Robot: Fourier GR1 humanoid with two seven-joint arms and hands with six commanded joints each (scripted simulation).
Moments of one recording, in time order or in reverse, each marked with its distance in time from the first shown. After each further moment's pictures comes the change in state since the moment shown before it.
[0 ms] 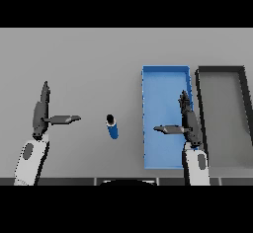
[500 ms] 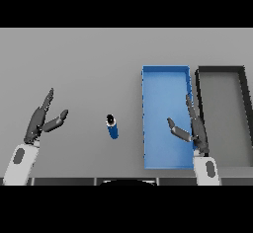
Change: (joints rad) left arm 0.064 0.148 -0.054 -0.001 -0.022 -0.226 -0.148; right arm 0.097 -0.152 0.062 -0.104 0.154 0.038 -0.143
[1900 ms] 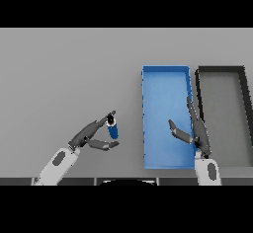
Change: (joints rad) left arm -0.076 -0.230 -0.331 -0.007 -0.145 -0.186 0.067; right arm 0.029 -0.013 0.005 -0.045 0.004 0.011 0.046
